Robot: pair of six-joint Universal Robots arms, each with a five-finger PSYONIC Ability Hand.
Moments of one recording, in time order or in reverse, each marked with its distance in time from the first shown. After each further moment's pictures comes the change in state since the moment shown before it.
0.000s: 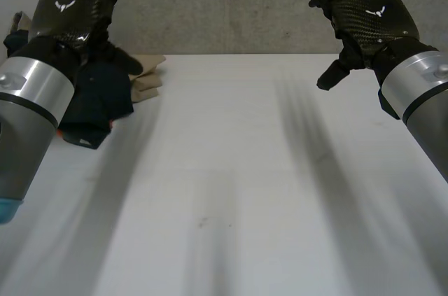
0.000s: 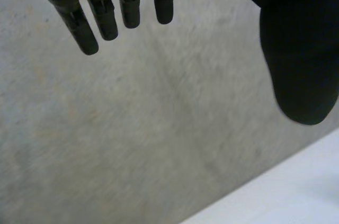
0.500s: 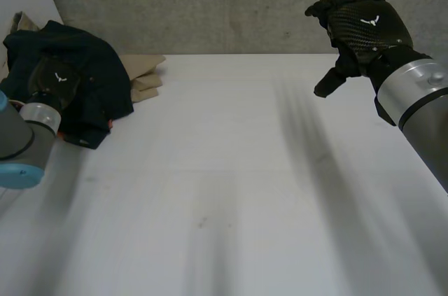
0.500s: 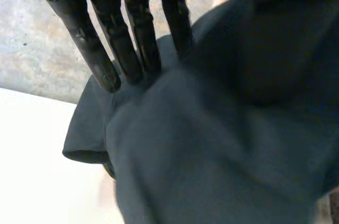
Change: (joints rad) left arm 0.335 -0.650 0.202 0.307 0.108 0.948; right arm 0.005 0.010 0.017 0.001 -0.004 -0.003; left_hand 0.721 0.666 0.656 0.647 0.612; right_hand 0.000 0.000 0.001 0.000 0.000
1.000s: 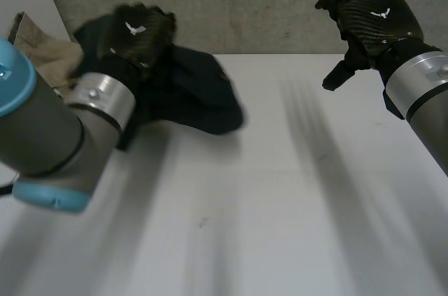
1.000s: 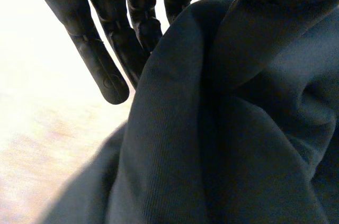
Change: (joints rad) left arm -0.484 0.431 -0.093 -0.197 -0.149 -0.682; right arm -0.025 0.001 -0.019 0.001 0.002 -0.003; left_hand 0.181 0.325 0.326 0.349 0.314; right_hand 0.000 0.000 0.000 0.000 0.000
